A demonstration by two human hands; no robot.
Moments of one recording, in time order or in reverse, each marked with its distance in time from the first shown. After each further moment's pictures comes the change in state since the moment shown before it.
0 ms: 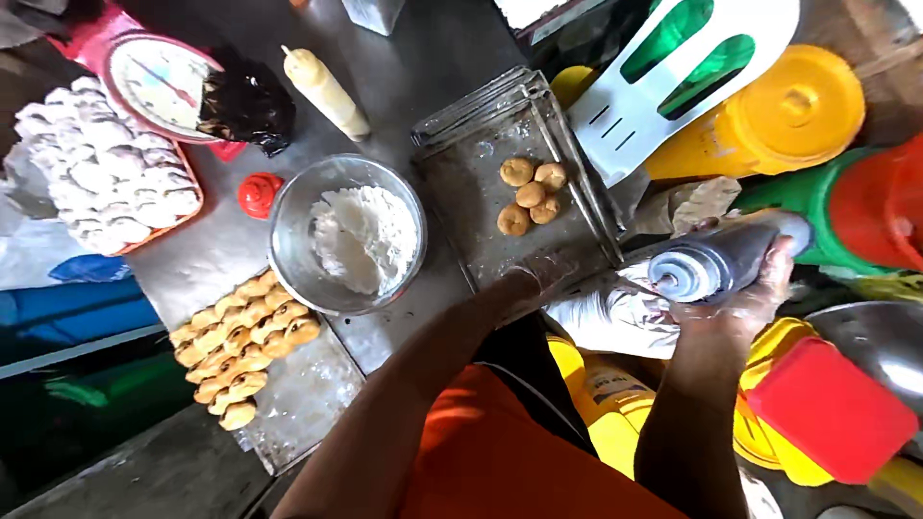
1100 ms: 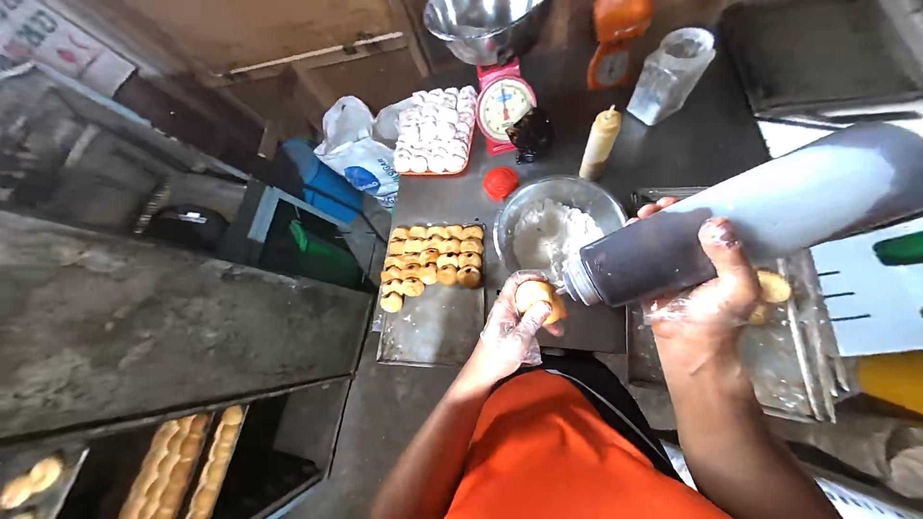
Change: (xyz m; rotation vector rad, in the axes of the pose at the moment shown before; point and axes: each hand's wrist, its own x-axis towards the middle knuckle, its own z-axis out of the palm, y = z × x) left_hand -0.425 0.064 -0.017 -1.193 1.436 0.065; right_hand -0.215 0.134 0.272 0.053 -0.722 0.332
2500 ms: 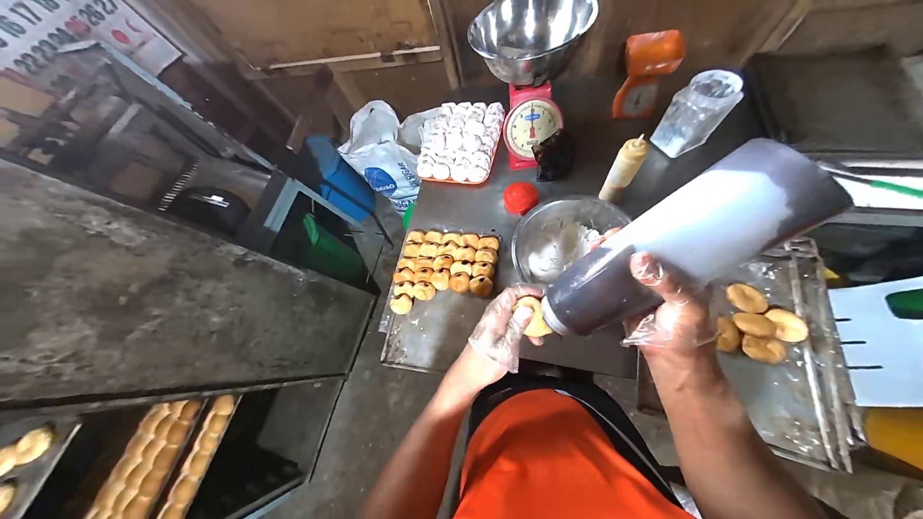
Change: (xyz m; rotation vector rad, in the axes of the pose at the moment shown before) left_hand -0.014 0.030 -0.044 0.339 -0.024 0.100; right_hand -0.008 0.039 0.027 -0.114 -0.259 0.042
